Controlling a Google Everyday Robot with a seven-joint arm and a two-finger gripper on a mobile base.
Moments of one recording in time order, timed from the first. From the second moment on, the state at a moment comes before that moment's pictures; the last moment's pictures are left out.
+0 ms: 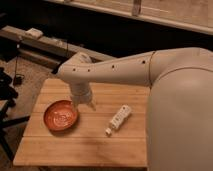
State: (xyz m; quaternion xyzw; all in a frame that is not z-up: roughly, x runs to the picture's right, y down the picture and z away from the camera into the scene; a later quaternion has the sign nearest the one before) arm -0.104 0.103 0.703 -0.26 0.23 0.64 0.68
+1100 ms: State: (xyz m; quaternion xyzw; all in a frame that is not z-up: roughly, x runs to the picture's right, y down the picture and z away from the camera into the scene) arm -0.104 0.103 0.703 -0.26 0.23 0.64 0.68
